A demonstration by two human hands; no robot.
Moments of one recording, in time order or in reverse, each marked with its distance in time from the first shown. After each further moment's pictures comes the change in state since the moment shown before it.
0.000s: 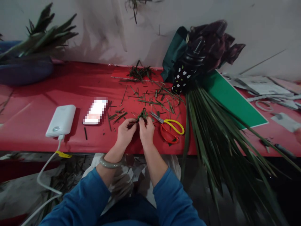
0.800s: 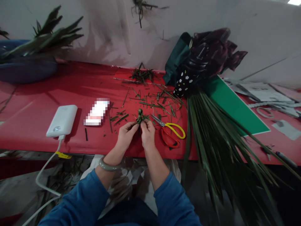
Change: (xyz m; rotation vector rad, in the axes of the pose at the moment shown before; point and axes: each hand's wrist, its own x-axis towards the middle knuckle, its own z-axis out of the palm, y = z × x) left_hand 0.002 -0.005 -0.001 -0.112 -0.042 -0.068; right_hand -0.001 0.000 0.006 0.539 -0.068 0.124
